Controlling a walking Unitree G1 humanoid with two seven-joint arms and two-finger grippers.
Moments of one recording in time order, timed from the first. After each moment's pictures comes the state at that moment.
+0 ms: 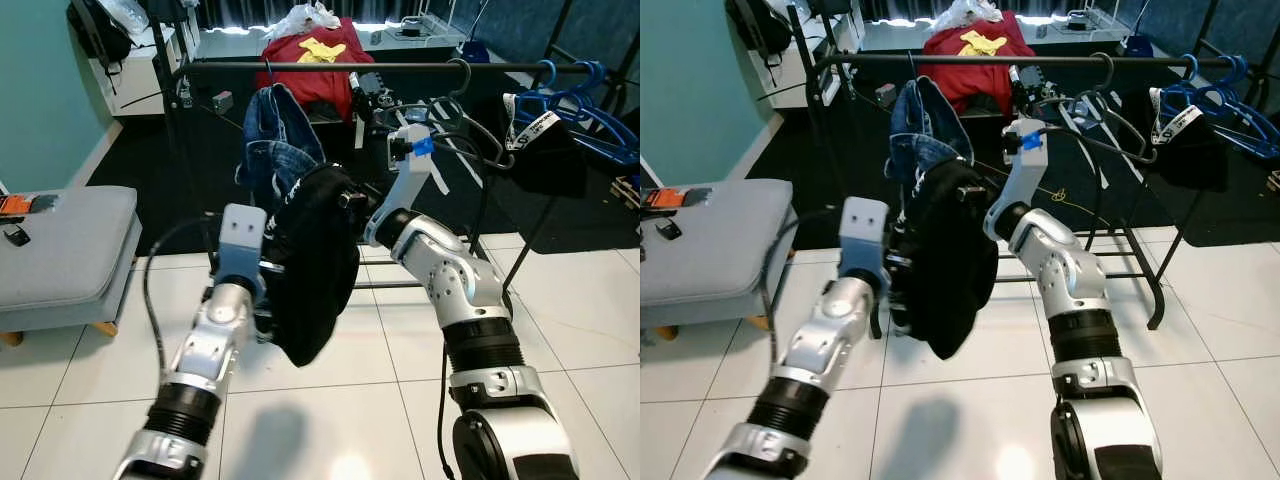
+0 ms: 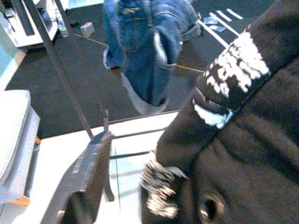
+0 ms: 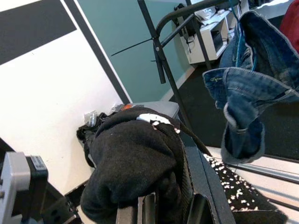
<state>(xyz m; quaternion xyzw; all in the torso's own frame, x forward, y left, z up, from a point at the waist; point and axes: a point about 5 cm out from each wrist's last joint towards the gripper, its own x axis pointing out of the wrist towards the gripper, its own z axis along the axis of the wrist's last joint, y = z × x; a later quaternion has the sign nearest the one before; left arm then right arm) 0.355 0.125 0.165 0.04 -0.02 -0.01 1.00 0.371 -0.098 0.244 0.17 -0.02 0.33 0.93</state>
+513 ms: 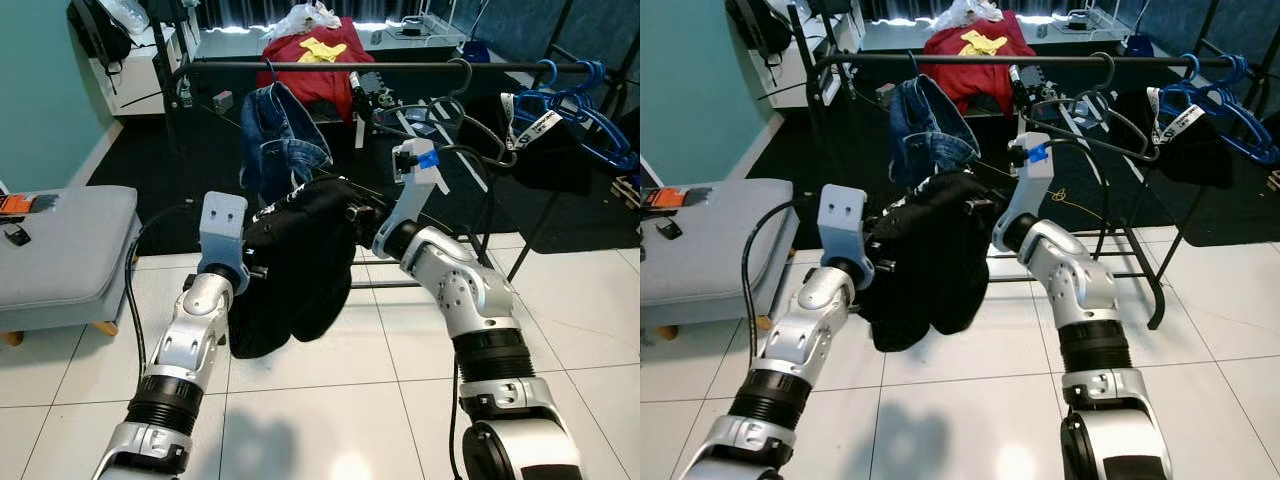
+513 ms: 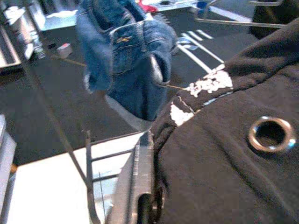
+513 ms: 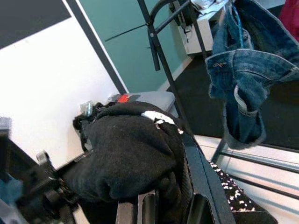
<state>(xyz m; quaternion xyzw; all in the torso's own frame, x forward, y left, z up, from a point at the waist) 0.357 0.137 0.180 0.04 -0.06 -0.08 0.99 0.367 -0.112 0.232 0.15 0.00 0.33 0.93</state>
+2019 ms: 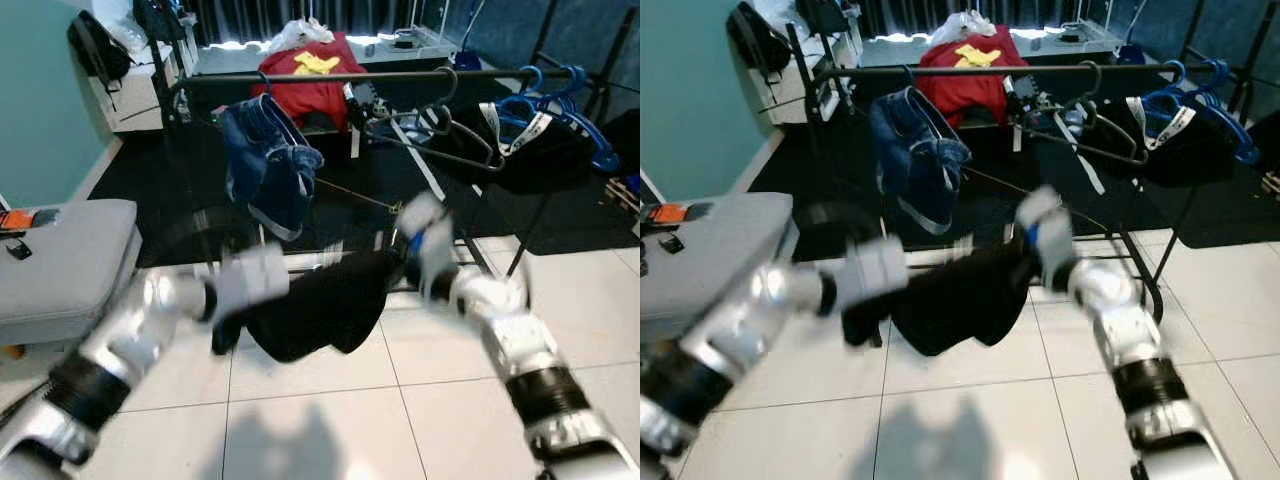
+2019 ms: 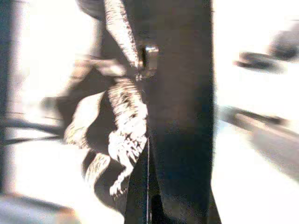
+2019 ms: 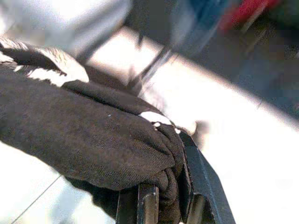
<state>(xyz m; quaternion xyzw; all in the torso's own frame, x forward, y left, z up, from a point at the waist) 0.293 0.148 0.115 0.40 0.25 -0.48 0.74 0.329 -0.171 0.111 -0.14 0.21 0.33 0.91</state>
